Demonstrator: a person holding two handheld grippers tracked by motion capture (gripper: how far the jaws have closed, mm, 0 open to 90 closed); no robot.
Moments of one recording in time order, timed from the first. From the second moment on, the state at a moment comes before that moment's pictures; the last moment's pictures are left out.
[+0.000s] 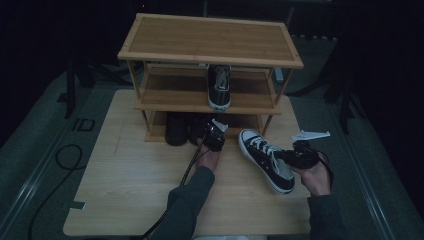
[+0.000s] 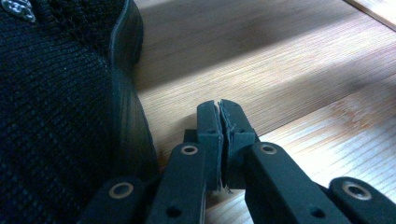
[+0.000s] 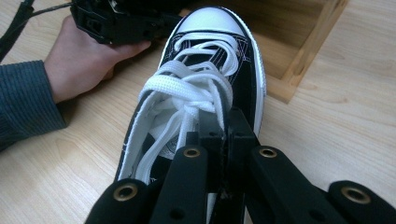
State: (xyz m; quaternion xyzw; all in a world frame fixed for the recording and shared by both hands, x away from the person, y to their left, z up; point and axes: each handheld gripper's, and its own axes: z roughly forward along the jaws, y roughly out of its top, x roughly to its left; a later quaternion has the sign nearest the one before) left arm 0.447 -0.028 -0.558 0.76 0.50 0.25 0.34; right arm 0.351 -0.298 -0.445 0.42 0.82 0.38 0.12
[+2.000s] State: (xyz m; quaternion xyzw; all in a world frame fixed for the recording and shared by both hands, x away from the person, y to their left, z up) left arm 0.447 -0.028 -0.558 0.75 0.50 0.25 0.35; right arm 0.355 -0.298 -0.389 0.36 0.83 0.41 0.12
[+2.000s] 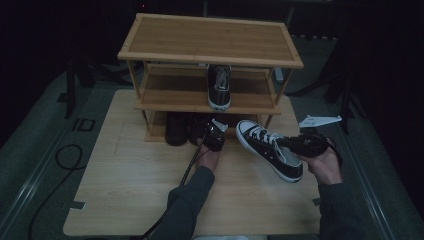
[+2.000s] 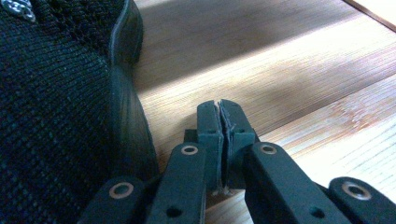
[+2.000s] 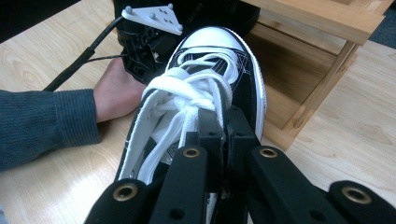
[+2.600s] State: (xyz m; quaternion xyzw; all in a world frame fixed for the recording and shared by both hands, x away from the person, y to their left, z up) left arm 0.447 -0.028 -0.558 0.75 0.50 0.25 0.35; right arm 0.353 -0.296 -0.375 0.35 0.83 0.42 0.12
